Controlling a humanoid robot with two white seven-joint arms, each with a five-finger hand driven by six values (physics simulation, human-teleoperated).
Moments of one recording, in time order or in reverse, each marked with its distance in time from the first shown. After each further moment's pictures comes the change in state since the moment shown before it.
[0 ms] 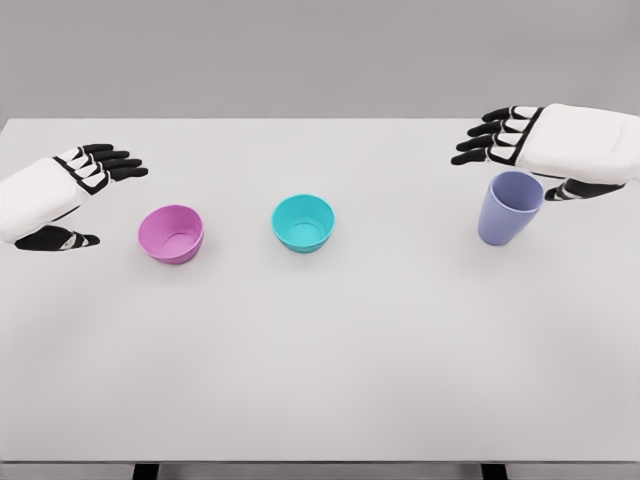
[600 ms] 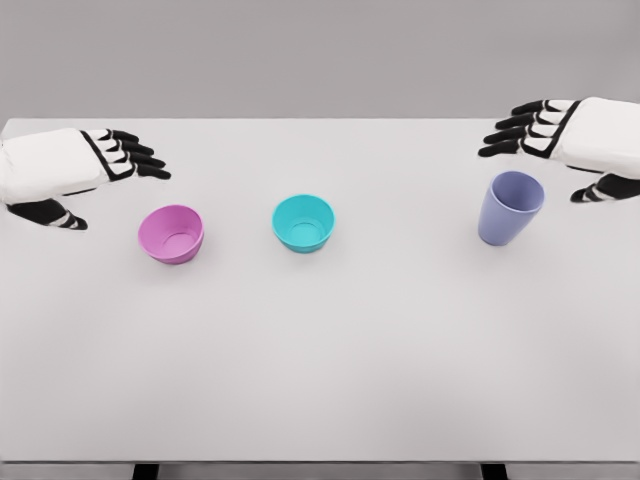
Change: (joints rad) left arm -0.312 0.002 -0.043 -0.101 0.155 -0.003 -0.593; right arm 0.068 -0.077 -0.086 -0.006 -0.125 0.000 0.001
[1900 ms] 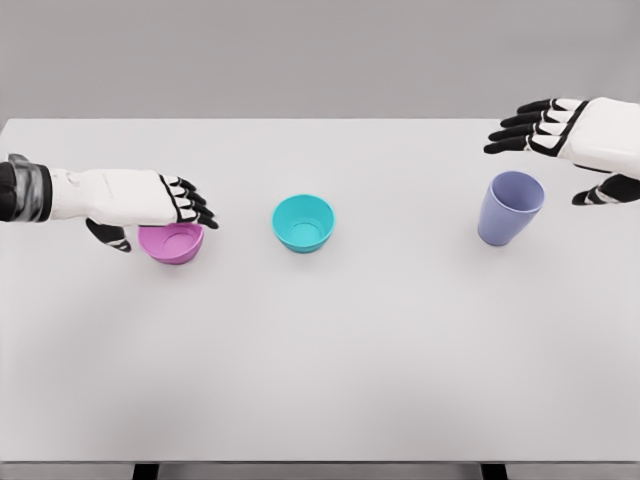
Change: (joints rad) left arm -0.324 -0.120 -0.480 0.152 -0.165 0.001 -0.056; right arm 0.069 0.012 -0.070 0.000 -0.032 0.000 0.000
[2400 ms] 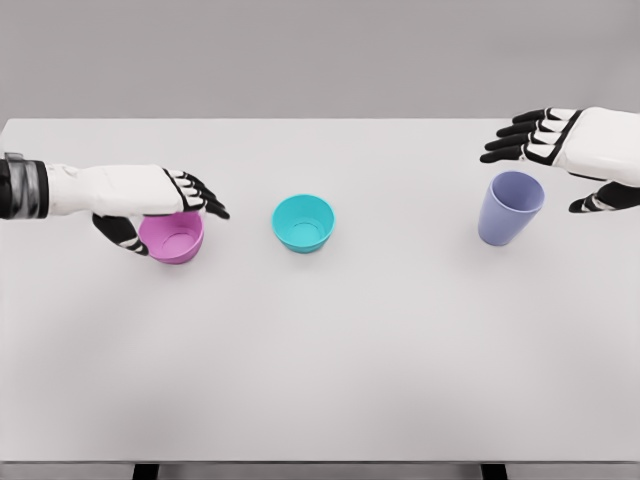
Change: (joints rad) left arm 0.008 0.004 -0.008 0.006 0.225 0.091 0.000; right arm -0.002 -0.006 0.030 0.000 0.000 0.000 0.000
